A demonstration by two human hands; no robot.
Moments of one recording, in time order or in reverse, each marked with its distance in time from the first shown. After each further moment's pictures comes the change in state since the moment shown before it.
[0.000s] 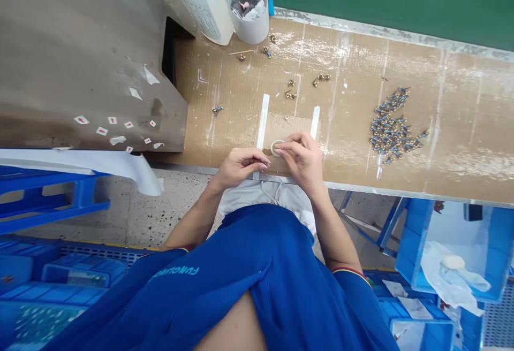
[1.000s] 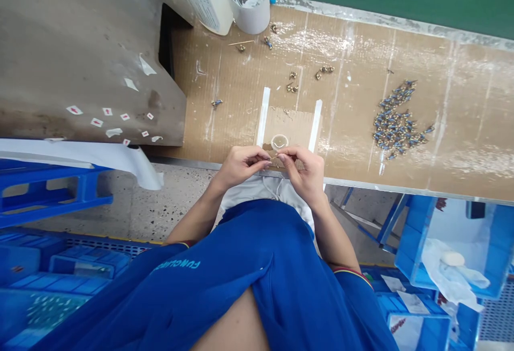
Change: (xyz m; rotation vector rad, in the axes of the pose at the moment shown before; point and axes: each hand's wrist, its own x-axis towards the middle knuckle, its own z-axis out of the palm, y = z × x) left_hand -0.004 0.005 0.009 0.277 0.047 0.051; right_hand -0.023 -0.026 -0.006 0.143 0.036 0.114
